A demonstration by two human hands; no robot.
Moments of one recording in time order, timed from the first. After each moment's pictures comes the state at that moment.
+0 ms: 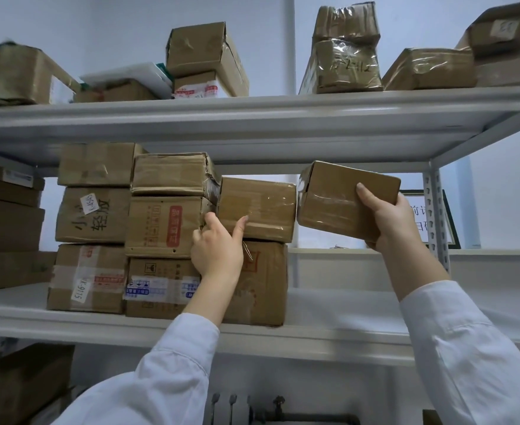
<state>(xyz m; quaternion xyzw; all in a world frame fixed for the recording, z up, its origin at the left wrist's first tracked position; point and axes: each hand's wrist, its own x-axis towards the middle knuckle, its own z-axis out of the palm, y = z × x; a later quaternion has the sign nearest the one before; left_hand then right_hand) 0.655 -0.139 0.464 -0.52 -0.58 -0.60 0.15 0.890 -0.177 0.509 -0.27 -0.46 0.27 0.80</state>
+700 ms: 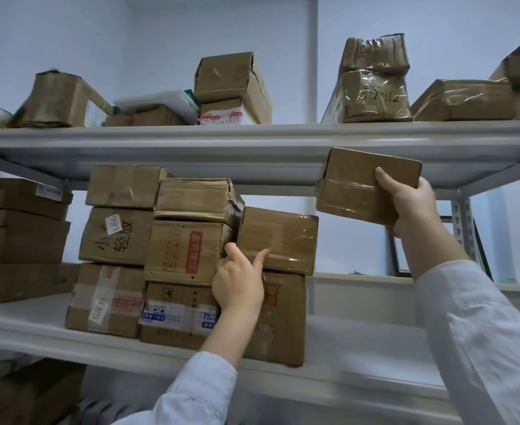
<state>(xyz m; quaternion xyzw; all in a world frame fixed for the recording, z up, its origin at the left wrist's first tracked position) 0.658 -0.134 0.466 -0.52 -0.62 -0.57 0.16 0.874 -0.178 0.586 -0.28 -0.46 0.22 0.81</state>
